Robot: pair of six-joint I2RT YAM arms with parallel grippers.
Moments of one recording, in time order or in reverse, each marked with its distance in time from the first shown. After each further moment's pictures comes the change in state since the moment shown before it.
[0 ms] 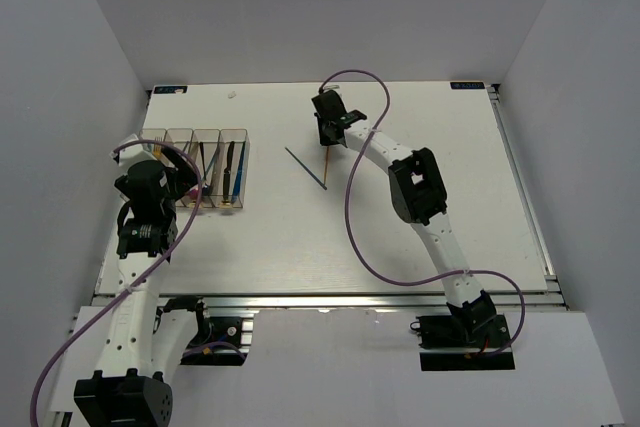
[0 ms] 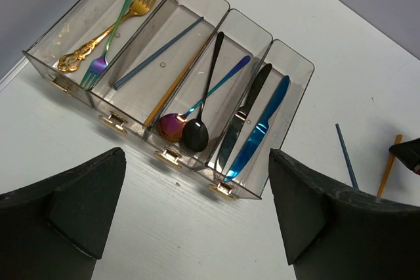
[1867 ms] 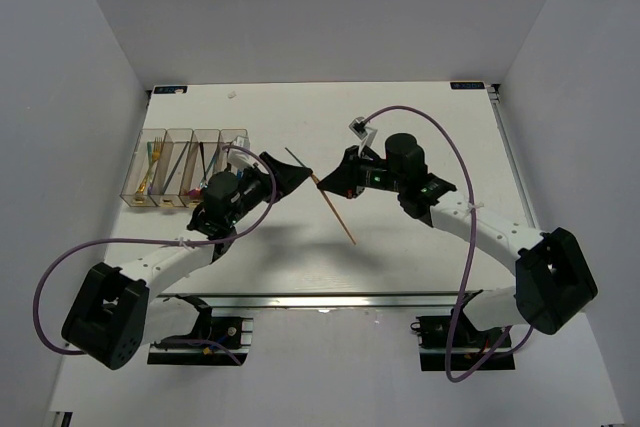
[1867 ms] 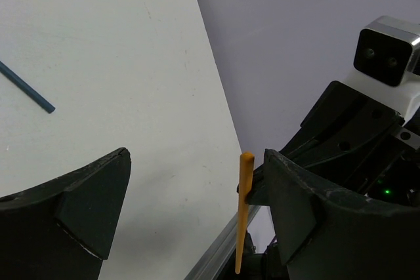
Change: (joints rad) left arm -0.526 0.391 -0.275 0.988 0.549 -0.572; right arm 0.060 -1.183 -1.325 0.713 -0.829 0.214
